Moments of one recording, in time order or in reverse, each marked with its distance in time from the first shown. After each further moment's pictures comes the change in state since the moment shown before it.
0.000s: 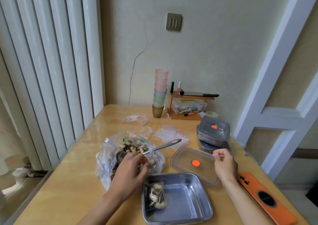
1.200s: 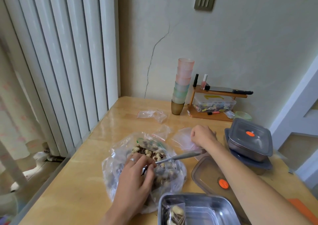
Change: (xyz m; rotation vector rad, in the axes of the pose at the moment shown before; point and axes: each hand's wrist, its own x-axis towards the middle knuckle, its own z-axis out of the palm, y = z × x) left_hand 0.009 -0.024 0.001 -0.076 0.176 -0.124; right_hand 0.073 -0.118 0.160 -0.845 -0.502 -0.393
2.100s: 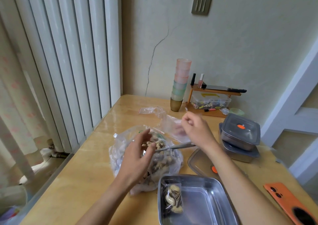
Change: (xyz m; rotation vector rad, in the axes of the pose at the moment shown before) left_hand 0.007 0.030 -0.025 -0.251 -0.037 -0.169; right_hand -0.135 -0.035 -0.068 0.781 0.108 -0.270
